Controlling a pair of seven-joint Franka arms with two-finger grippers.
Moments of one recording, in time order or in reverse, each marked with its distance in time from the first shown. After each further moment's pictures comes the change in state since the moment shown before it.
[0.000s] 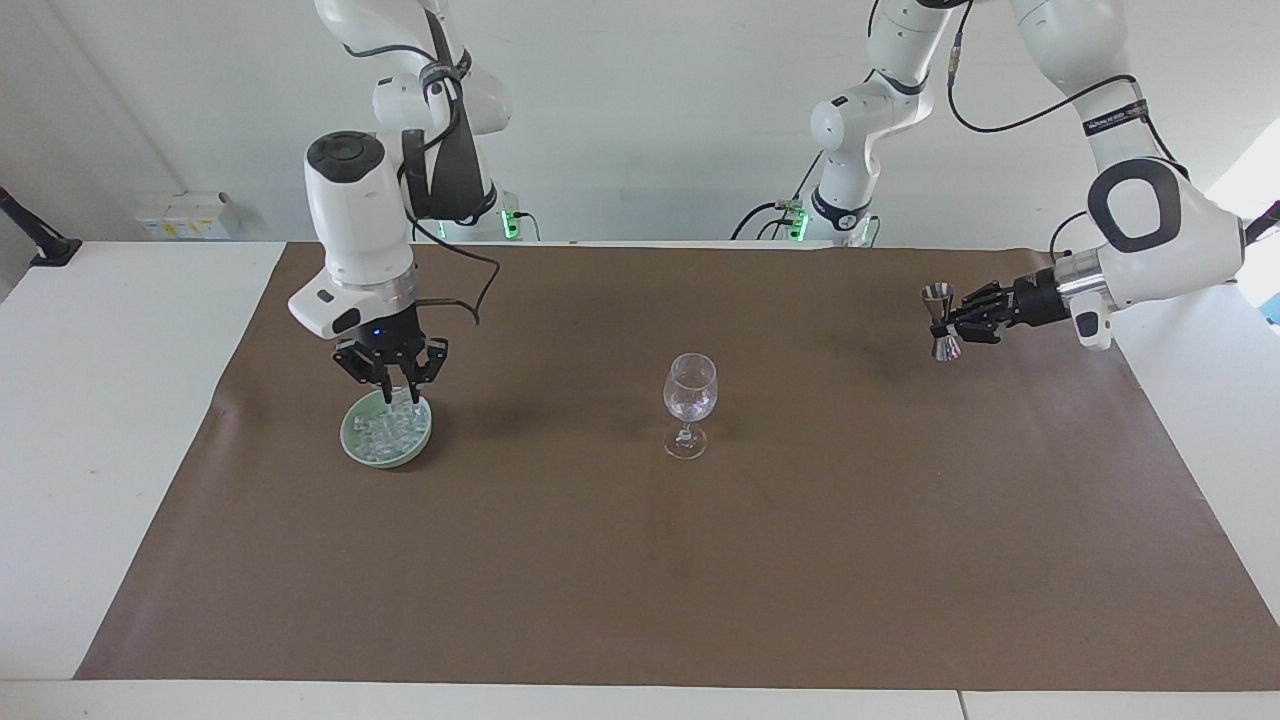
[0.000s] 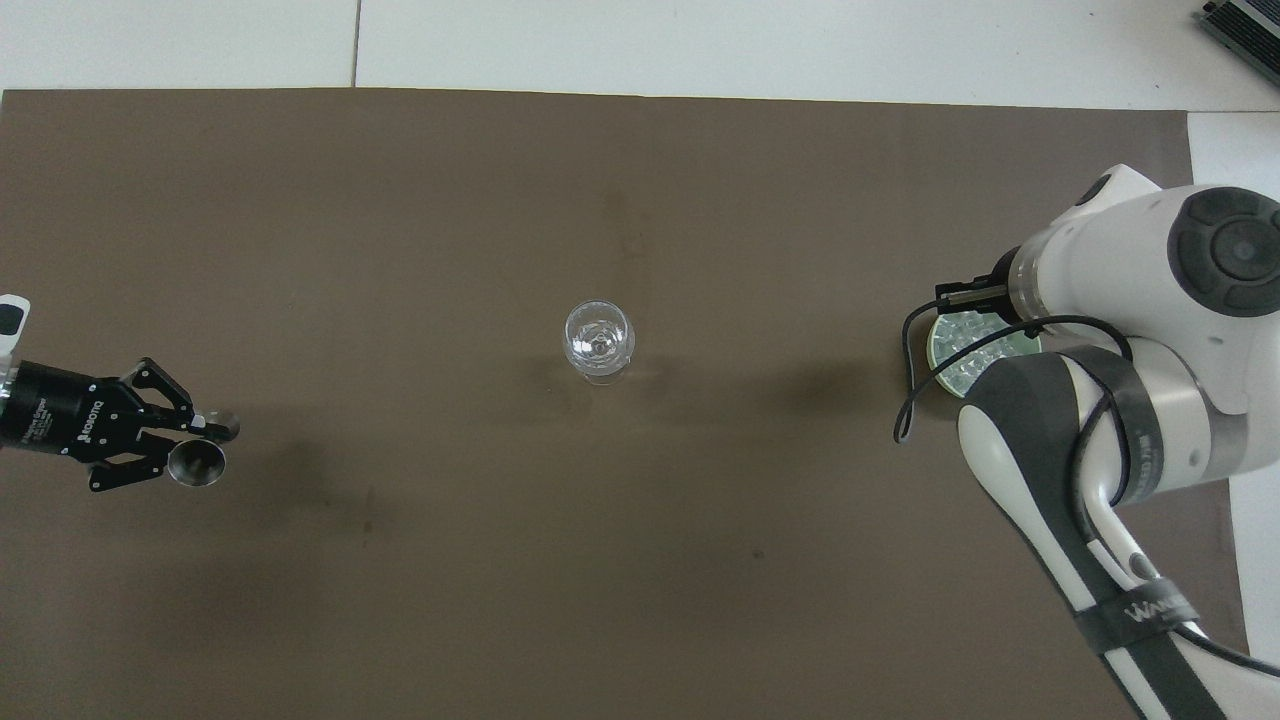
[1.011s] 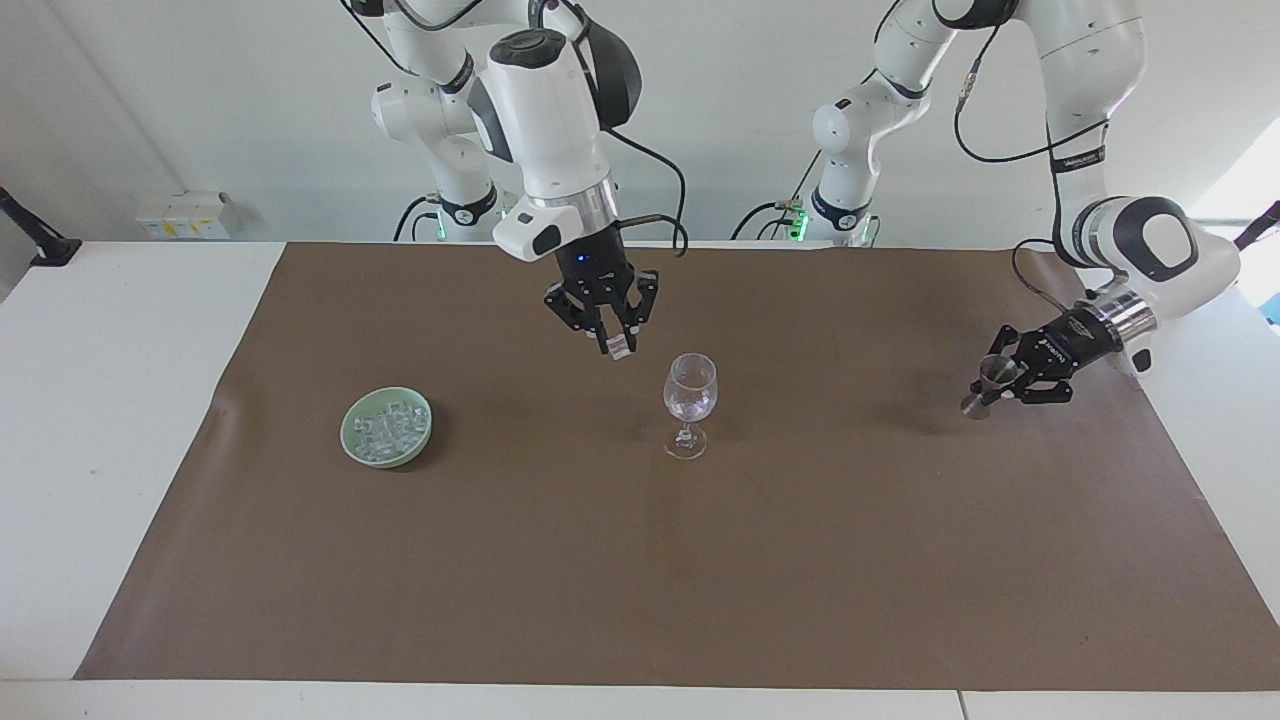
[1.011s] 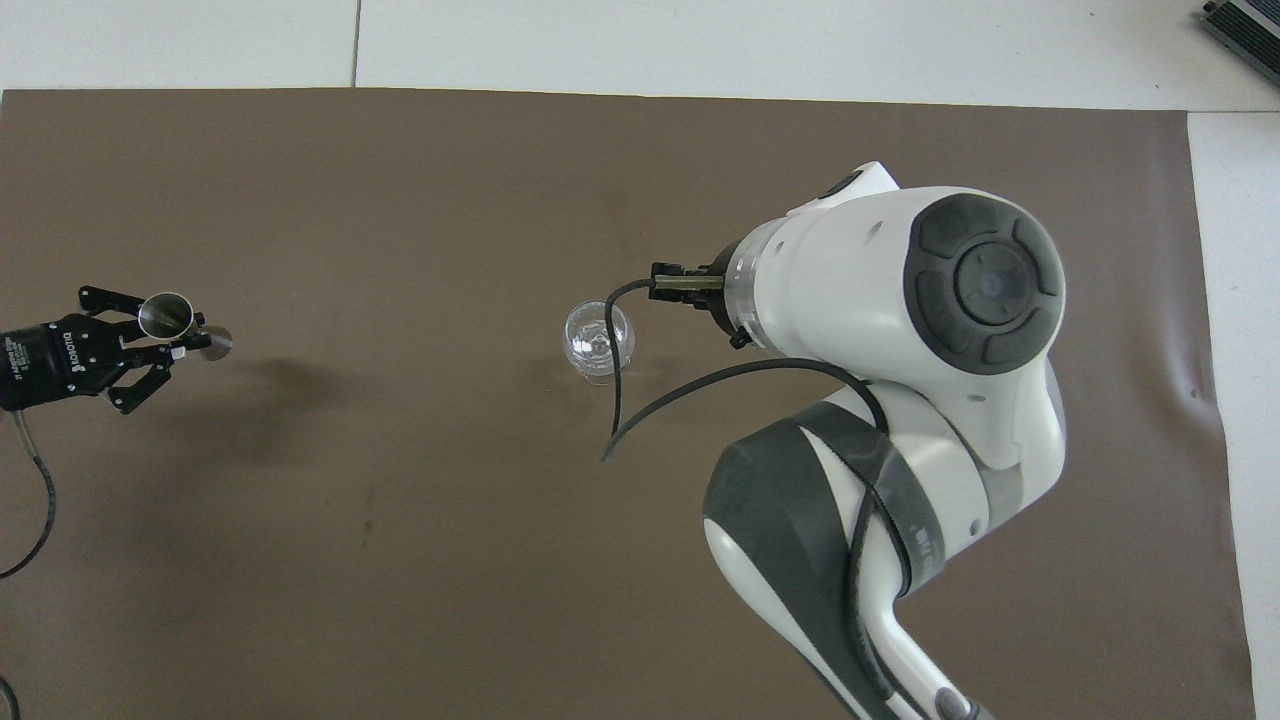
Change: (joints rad) left arm 0.067 0.103 -0.001 -0.058 -0.545 0.292 -0.369; right arm 0.231 0.095 0.134 0.233 0.199 0.032 0.443
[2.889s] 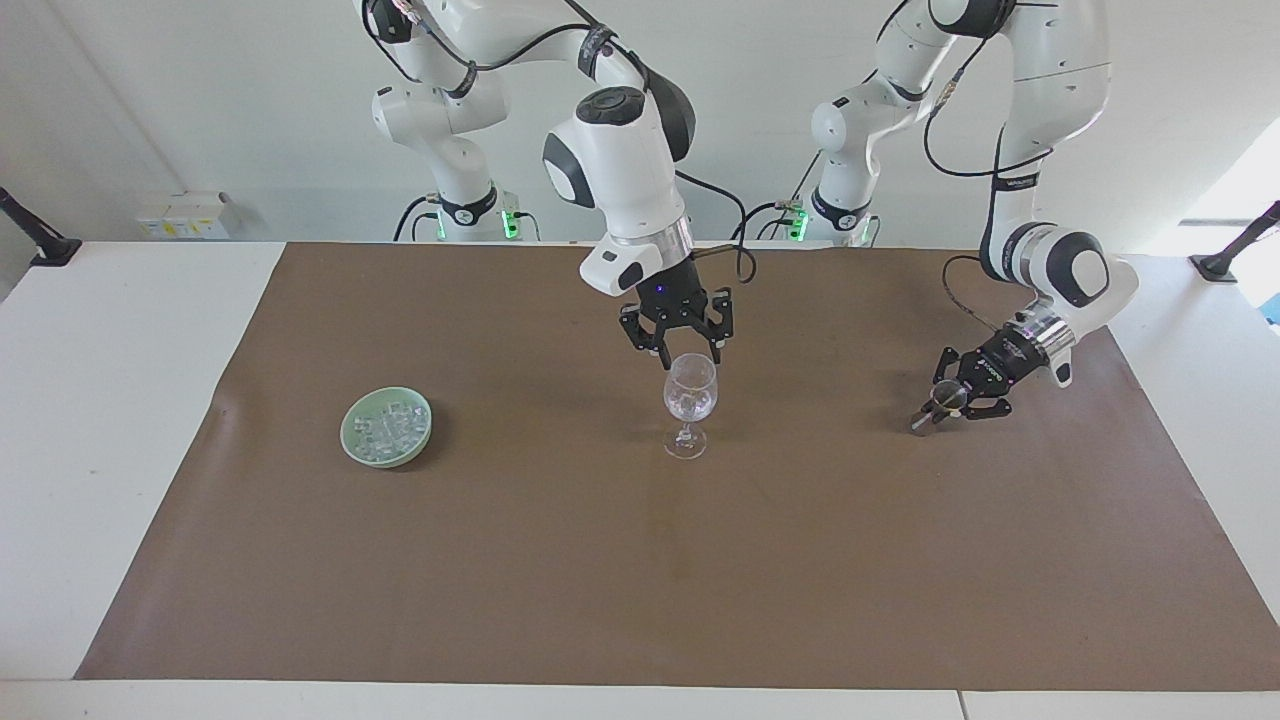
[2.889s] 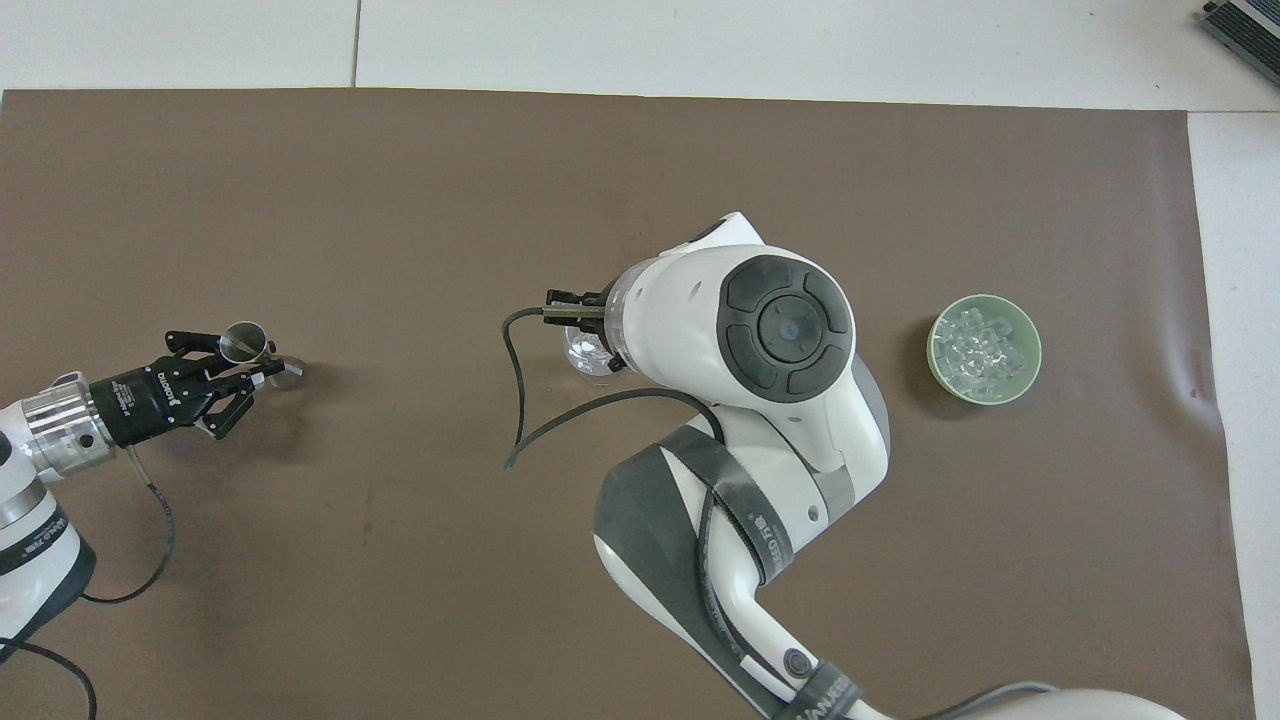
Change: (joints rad) left arm -0.055 0.028 -0.011 -0.182 -0.188 0.136 0.113; right arm 0.091 0.115 -0.008 0.004 0.003 0.128 0.089
